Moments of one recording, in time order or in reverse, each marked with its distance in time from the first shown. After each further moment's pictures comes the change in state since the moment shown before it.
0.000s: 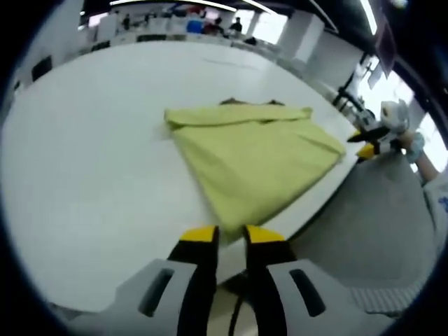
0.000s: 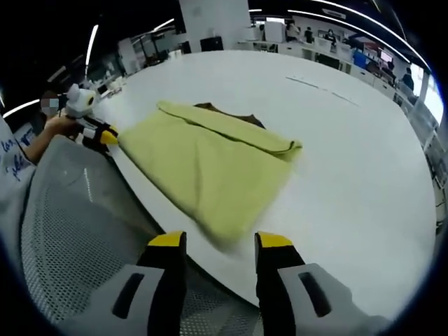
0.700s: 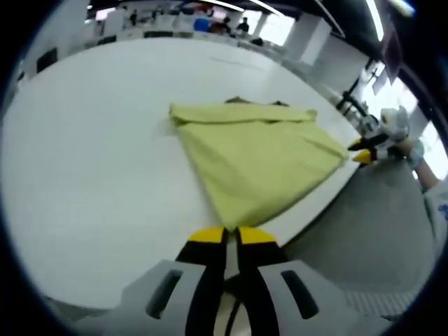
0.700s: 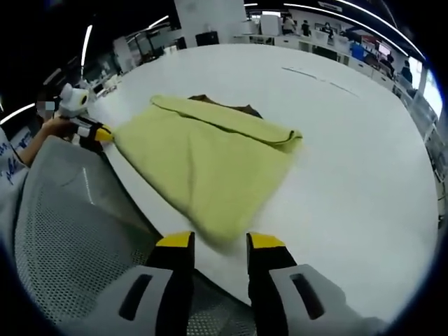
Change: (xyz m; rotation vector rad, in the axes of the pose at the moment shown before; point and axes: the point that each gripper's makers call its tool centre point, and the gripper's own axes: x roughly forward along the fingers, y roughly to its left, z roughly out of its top) left arm 0.001 0.002 -0.002 -0.040 0.004 0.009; right arm 0.012 -0.006 -0.006 0.026 0.031 -0.019
